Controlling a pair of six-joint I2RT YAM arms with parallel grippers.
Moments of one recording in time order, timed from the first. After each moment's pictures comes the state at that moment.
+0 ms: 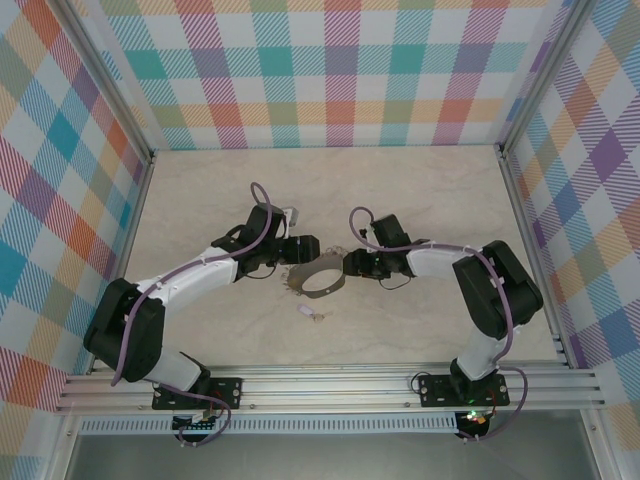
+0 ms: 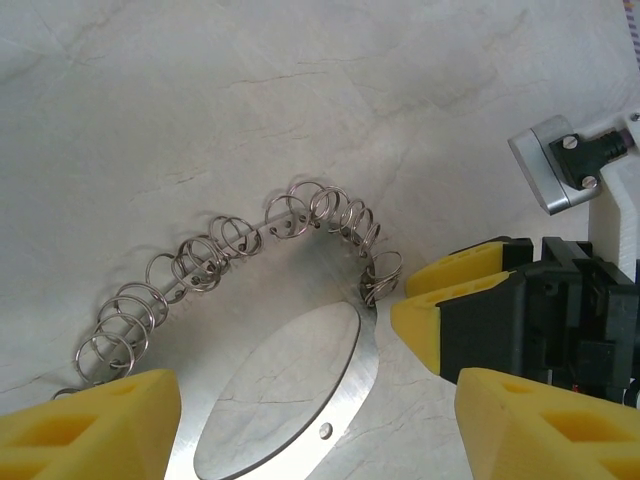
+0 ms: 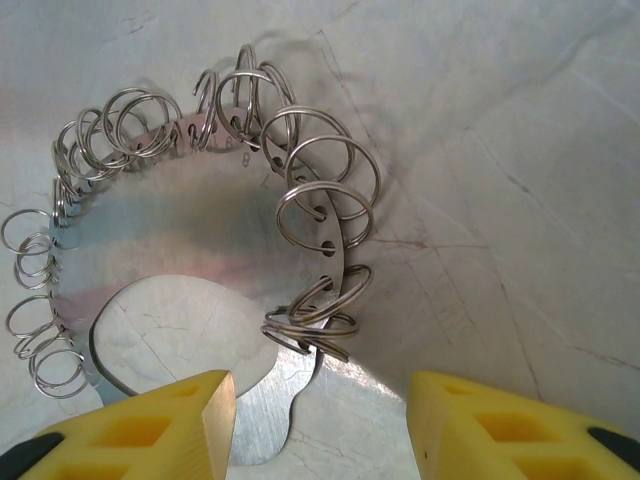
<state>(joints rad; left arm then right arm) -0.55 1.47 0.92 -0.24 0.23 -0.55 0.52 1.73 0.85 -0.11 -0.40 0.53</state>
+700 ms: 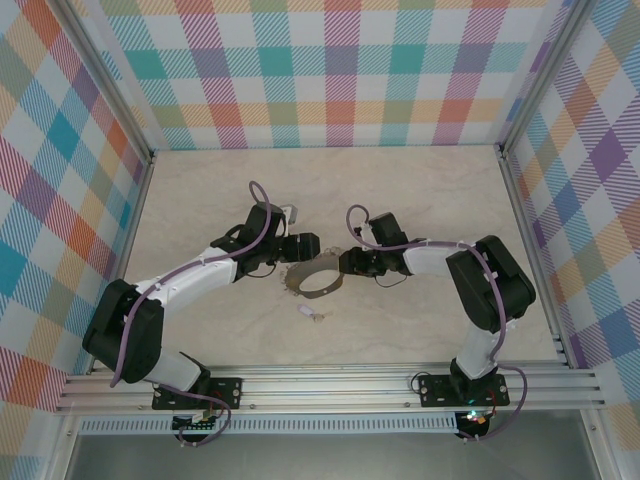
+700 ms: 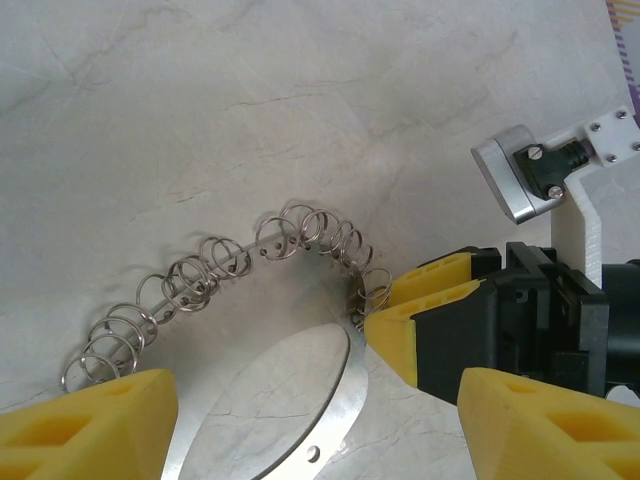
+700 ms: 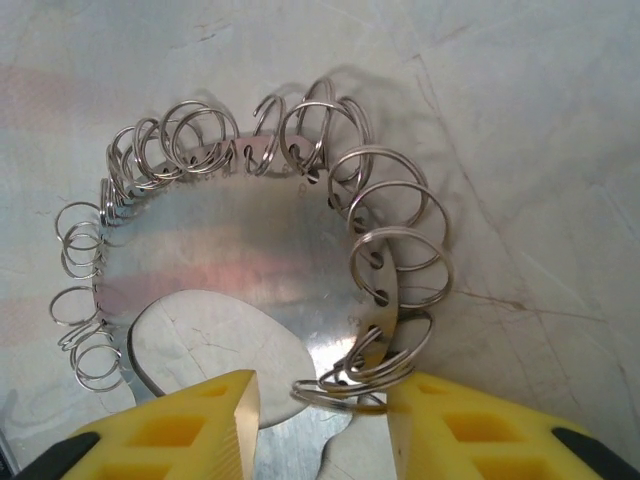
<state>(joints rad) -0.55 1.46 0.92 -0.21 0.22 -0.56 0.52 1.78 0.87 -0.03 -0.49 0.52</state>
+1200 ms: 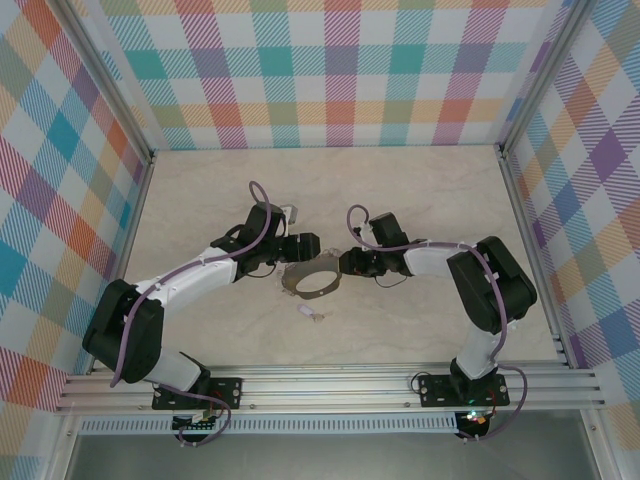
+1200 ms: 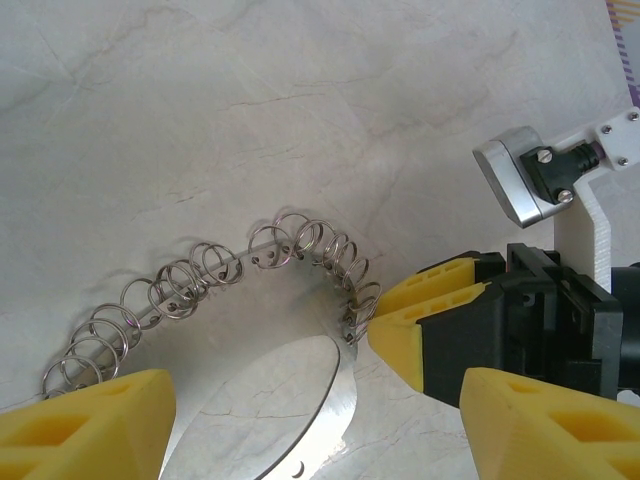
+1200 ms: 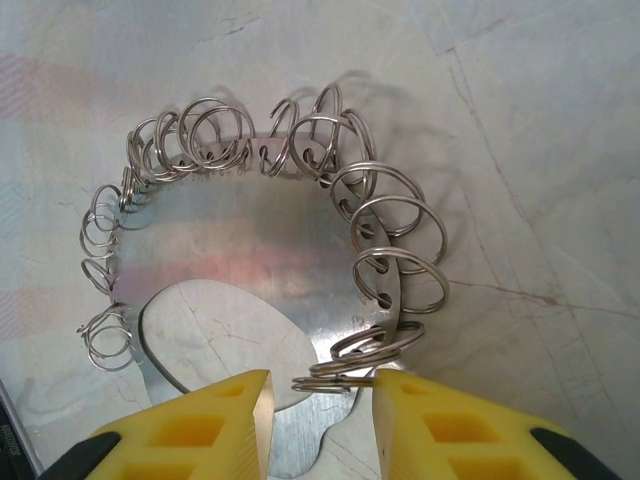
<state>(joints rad) -0.55 1.46 0.92 -0.21 0.22 -0.56 0.52 1.77 0.86 -0.02 -0.52 0.52</state>
